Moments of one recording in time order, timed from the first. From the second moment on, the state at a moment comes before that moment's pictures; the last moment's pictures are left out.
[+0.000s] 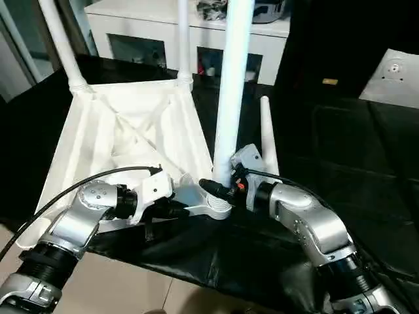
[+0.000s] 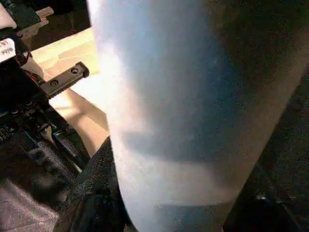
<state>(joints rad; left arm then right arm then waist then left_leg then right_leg) -0.38 0.58 -0.32 0.30 -0.07 0.12 -1.15 -0.37 -0.18 0.27 0.11 0.22 0.47 0.63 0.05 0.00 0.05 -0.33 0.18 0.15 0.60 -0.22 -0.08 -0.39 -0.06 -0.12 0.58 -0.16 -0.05</state>
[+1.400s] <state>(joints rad) -0.39 0.61 -0.35 0.31 -0.04 0.11 -1.21 -0.35 -0.20 0.31 0.37 0.16 0.00 0.91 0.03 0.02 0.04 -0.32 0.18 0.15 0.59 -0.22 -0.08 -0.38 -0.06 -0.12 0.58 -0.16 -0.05</state>
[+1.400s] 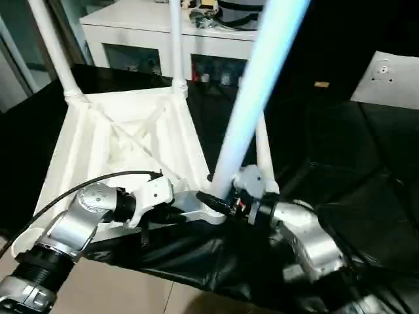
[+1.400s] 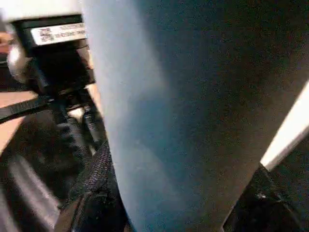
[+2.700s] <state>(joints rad) -0.11 0.40 -0.18 -0.31 0.05 0.76 -0.70 -0.52 0.07 0.20 0.58 0.11 0.02 0.50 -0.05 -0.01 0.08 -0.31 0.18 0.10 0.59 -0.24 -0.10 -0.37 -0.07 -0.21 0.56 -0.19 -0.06</state>
